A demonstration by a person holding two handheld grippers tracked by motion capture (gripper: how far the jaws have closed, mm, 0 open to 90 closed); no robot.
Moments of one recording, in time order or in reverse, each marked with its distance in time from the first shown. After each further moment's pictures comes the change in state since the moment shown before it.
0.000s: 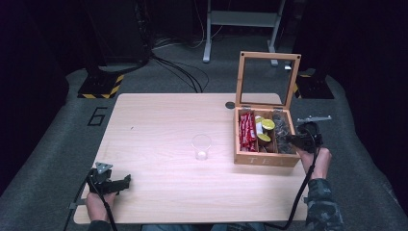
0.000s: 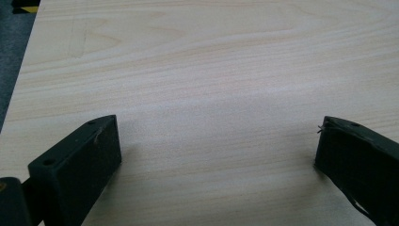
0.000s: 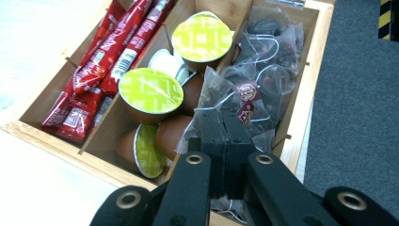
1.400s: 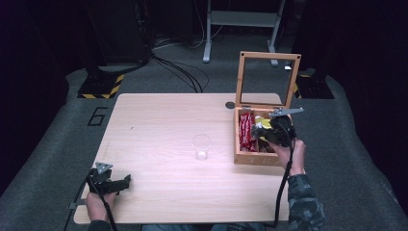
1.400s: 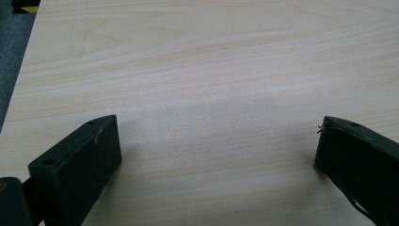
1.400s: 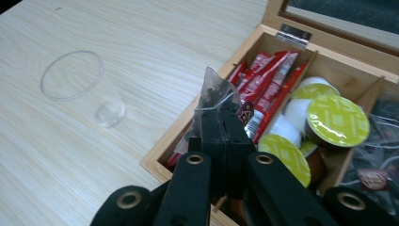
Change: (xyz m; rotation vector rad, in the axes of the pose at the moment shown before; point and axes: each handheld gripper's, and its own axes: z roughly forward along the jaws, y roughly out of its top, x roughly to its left) left arm 0.000 0.000 0.000 -0.001 0.000 0.000; right arm 0.085 0.037 0.000 -0.058 0.179 -0.171
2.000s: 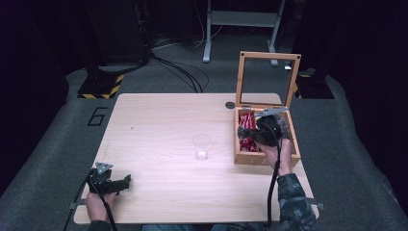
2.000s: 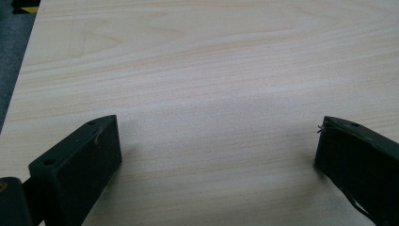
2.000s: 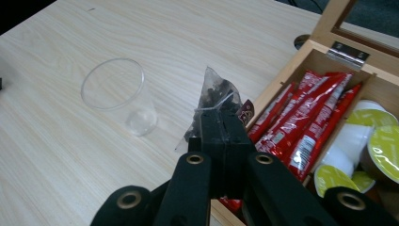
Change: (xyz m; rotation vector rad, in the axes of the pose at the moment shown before) left arm 0.000 0.000 0.000 0.000 -0.001 0.000; right arm 0.031 0.013 0.017 -0.005 0.072 -0.050
